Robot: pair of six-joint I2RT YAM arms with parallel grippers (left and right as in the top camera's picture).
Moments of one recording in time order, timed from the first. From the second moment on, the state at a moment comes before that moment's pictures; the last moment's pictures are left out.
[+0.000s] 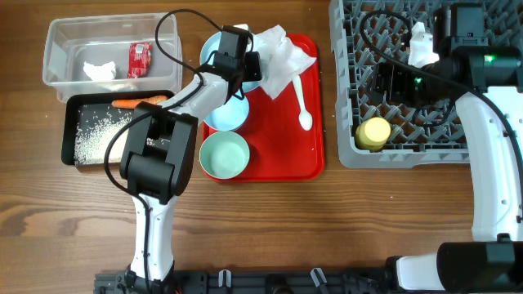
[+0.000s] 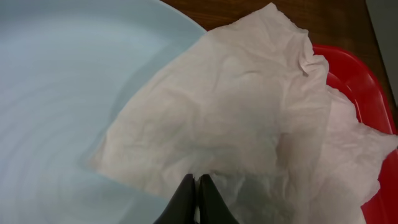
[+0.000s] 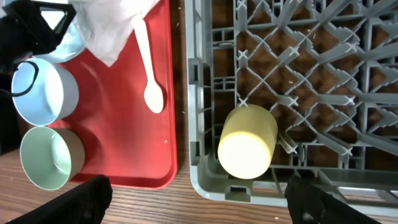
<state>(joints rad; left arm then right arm) -0.35 2.27 1.58 -0.11 0.06 -0.39 0.00 1.60 1.68 -1.29 -0.20 0.09</state>
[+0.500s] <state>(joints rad) -0.35 2.03 1.57 -0.18 0.12 -0.39 0.00 1.60 1.68 -1.30 -0.20 0.09</state>
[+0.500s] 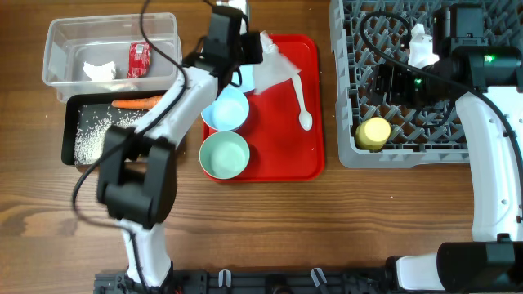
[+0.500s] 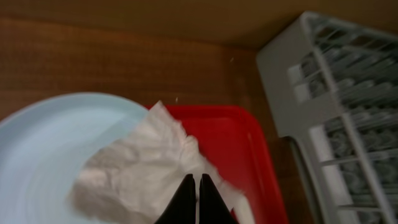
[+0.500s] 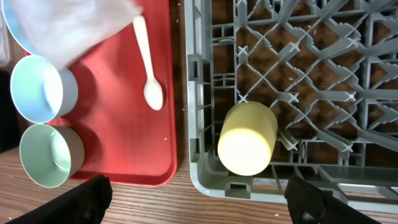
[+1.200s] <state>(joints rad) -0.30 1.93 1.58 -0.34 0.03 -0.28 0.00 1.60 1.68 -1.28 -0.20 0.09</state>
